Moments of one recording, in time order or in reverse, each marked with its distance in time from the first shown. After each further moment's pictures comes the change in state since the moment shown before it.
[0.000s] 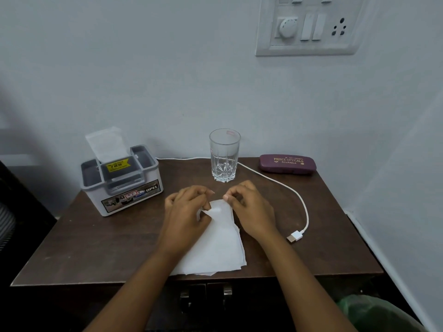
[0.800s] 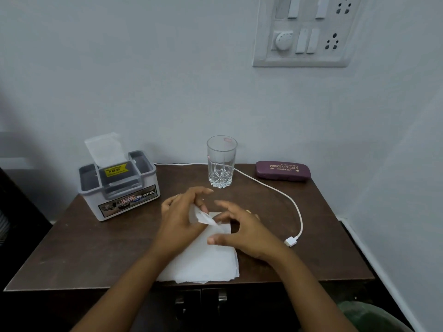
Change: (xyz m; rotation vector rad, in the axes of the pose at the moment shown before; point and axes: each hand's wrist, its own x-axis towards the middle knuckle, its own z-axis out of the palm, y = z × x) left_hand 0.002 0.014 -0.018 -0.260 -0.054 -0.108; right_hand -0.029 -0.006 -0.020 0.246 -0.426 -0.038
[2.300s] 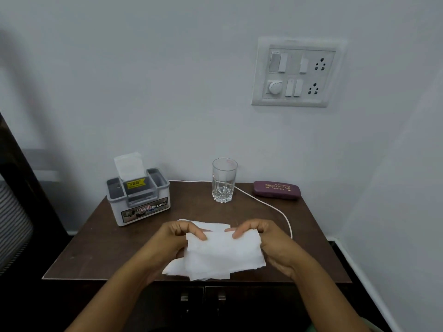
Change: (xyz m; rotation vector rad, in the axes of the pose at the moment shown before) left_hand -0.037 0.051 -0.058 -0.766 -0.287 -0.601; right_hand -0.057 -0.044 -0.033 0.572 -0.018 0.126
